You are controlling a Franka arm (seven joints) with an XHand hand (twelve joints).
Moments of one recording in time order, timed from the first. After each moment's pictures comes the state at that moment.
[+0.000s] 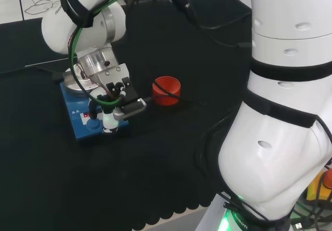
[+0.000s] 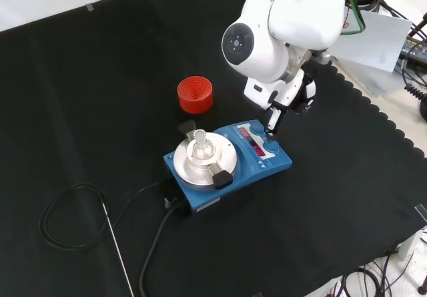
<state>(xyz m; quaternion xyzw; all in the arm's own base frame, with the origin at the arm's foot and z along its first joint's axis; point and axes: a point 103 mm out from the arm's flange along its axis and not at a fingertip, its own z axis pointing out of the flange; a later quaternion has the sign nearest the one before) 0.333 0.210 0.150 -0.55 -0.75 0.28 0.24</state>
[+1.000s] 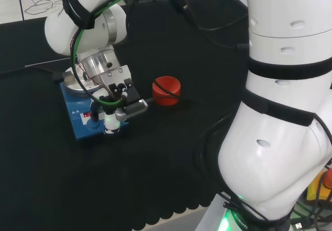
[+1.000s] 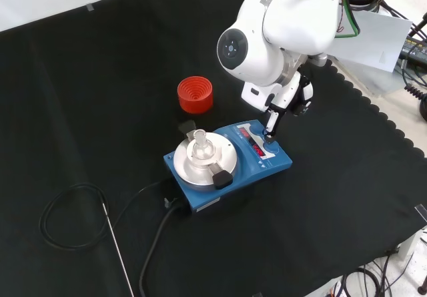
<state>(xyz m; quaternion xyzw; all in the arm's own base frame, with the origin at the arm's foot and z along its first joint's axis) 0.336 0.206 0.142 -0.55 -0.75 0.28 0.25</state>
